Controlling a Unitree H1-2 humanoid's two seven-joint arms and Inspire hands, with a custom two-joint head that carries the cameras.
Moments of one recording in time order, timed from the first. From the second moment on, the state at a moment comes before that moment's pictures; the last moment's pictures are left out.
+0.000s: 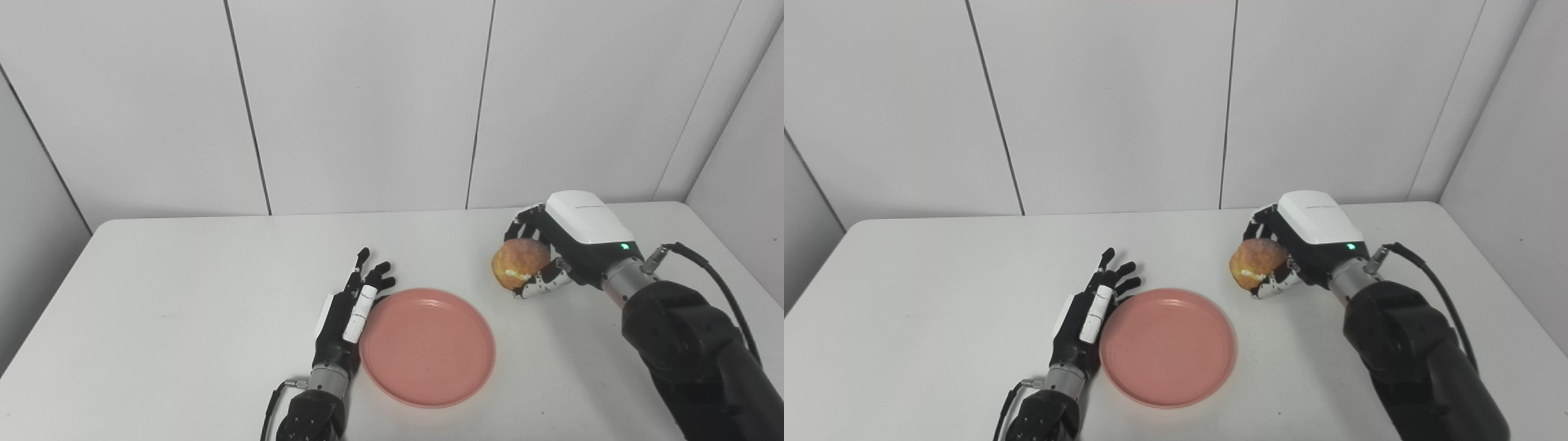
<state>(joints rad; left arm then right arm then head) -0.41 -0.15 -0.07 0.42 -0.01 -0.14 -0.04 -0.55 -0.47 0.22 -0.29 -0.84 0.30 0.51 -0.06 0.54</state>
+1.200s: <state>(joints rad) -0.41 -0.14 -0.08 0.41 -0.02 -0.14 -0.04 -0.62 -0.34 0.48 -0.10 -0.91 0.25 0.64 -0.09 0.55</state>
